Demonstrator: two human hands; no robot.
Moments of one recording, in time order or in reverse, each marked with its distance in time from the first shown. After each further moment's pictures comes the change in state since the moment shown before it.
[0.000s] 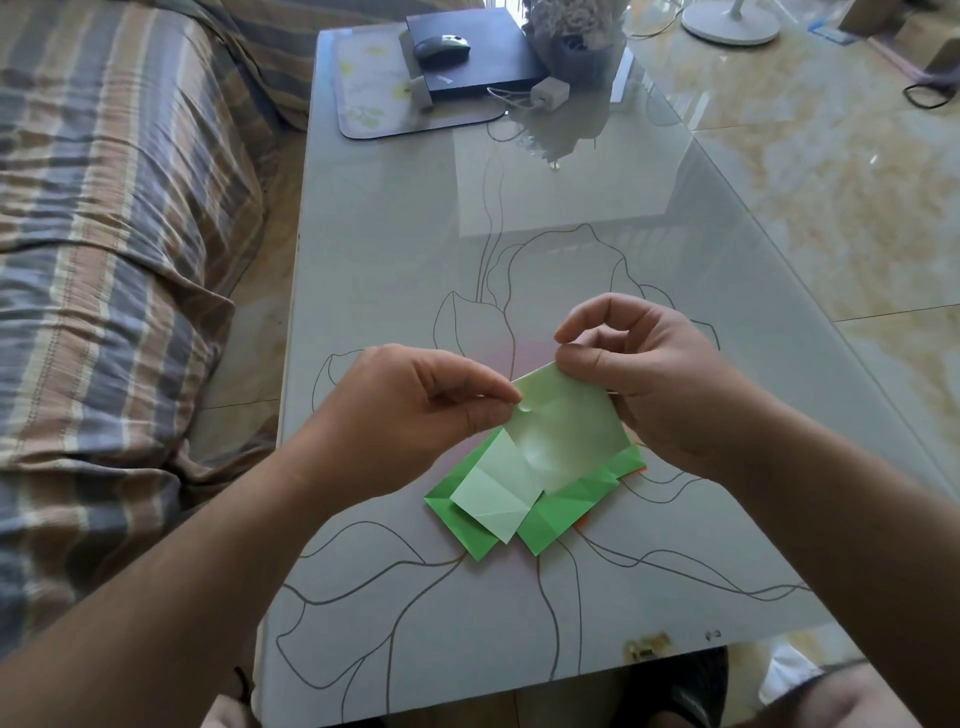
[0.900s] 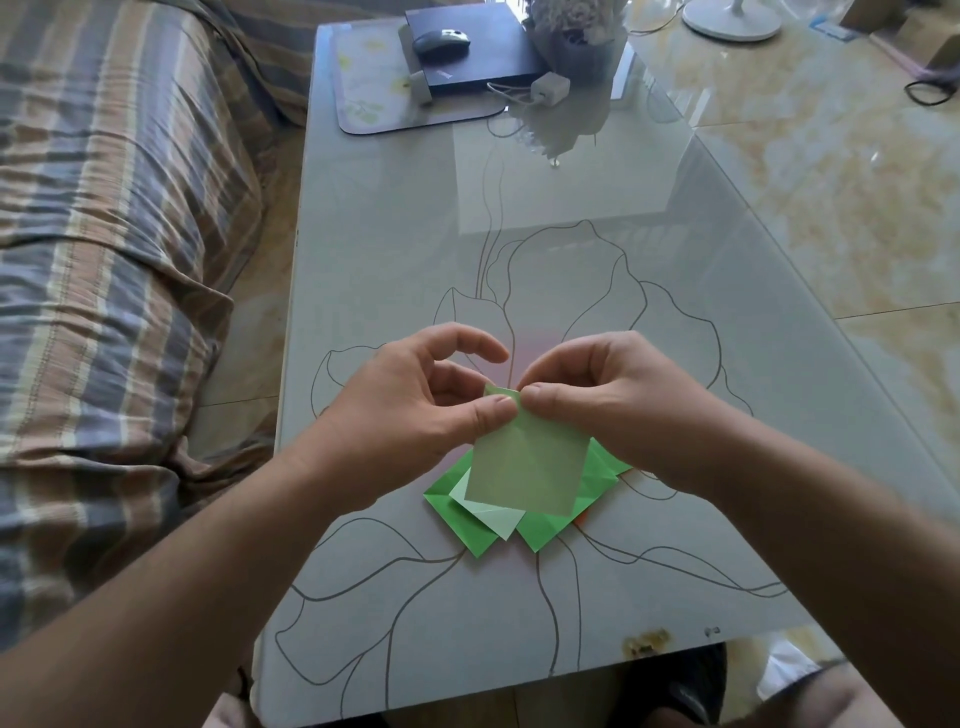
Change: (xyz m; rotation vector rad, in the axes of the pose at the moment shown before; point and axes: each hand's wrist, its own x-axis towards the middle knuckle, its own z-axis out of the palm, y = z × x) left_hand 0.000 0.006 0.006 -0.371 -0.022 -0.252; right_hand -0.007 0.004 0.013 -0.398 -0.113 0.040
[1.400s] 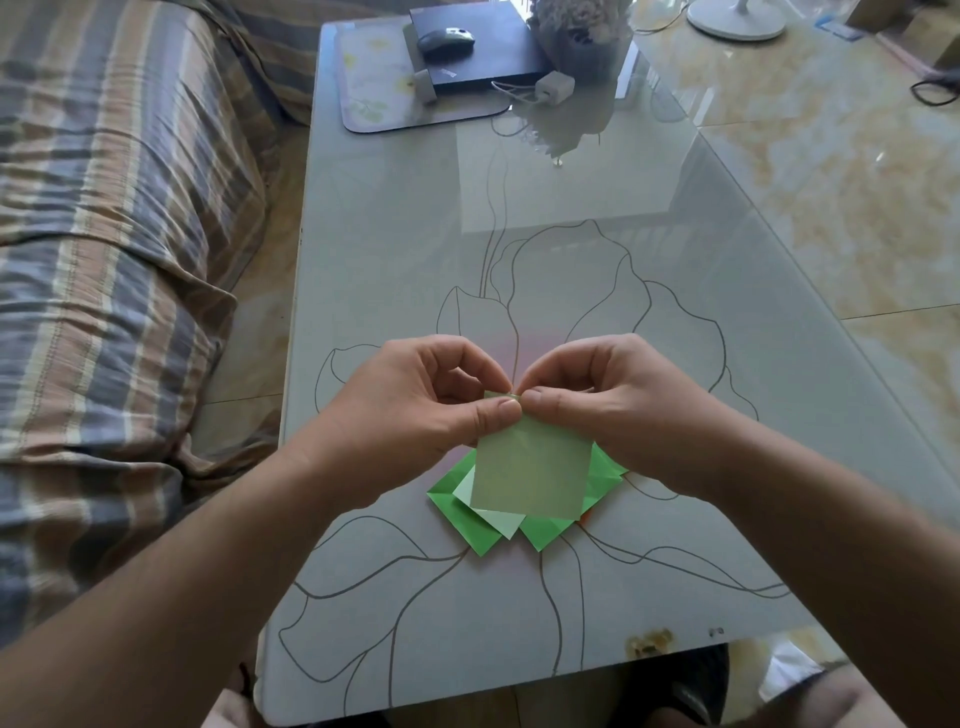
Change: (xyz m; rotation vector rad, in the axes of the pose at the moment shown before) left_hand -0.001 0.003 0.000 0.030 0.008 -0.005; right_hand -0.001 0.001 0.002 -0.006 -0.025 -0.038
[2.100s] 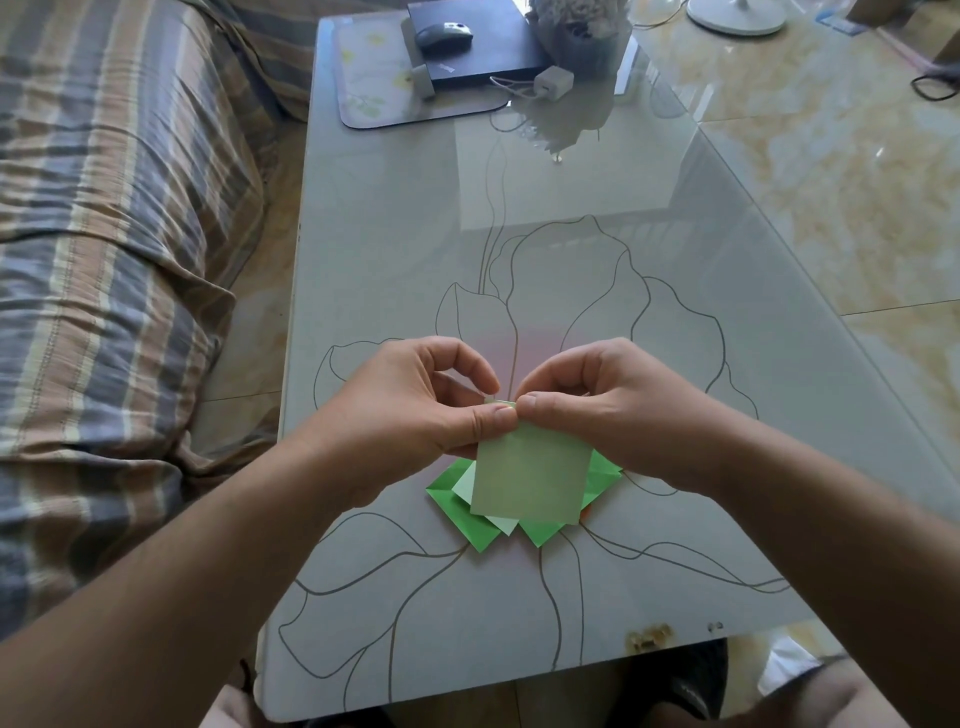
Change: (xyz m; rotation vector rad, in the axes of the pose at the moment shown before) left_hand -0.003 0.007 0.002 -0.029 0.015 -0.150; right_hand -0.001 0.000 0.002 -0.038 -0.054 0.038
